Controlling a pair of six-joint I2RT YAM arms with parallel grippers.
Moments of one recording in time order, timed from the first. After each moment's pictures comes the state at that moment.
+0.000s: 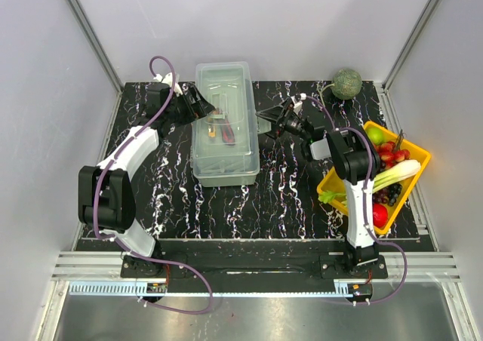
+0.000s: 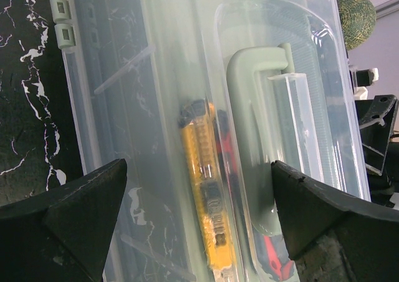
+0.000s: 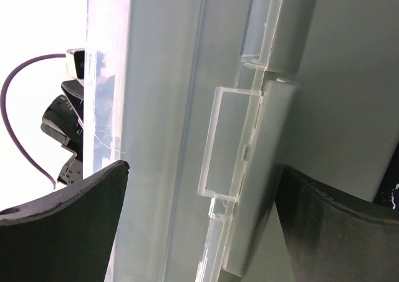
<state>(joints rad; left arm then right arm) -0.15 1.63 1.23 -0.08 0.35 -0.54 0.27 2.31 1.21 1.28 -0.82 1.53</state>
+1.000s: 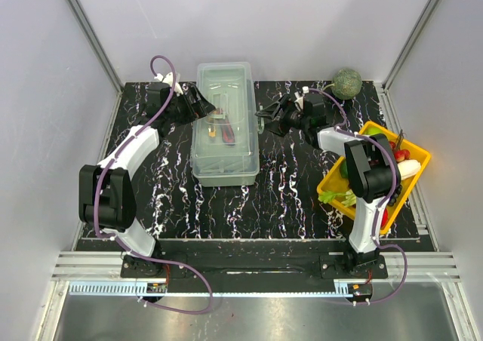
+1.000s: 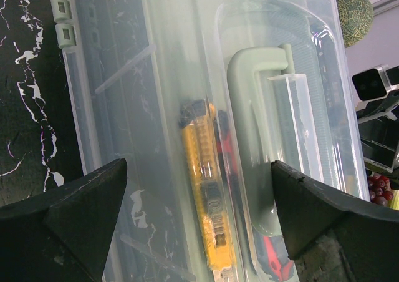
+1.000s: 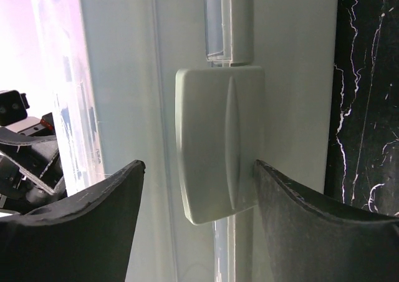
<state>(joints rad) -0.15 1.64 1.24 -0.08 0.36 -0.53 0.29 1.99 1.23 0.43 -0.63 1.16</state>
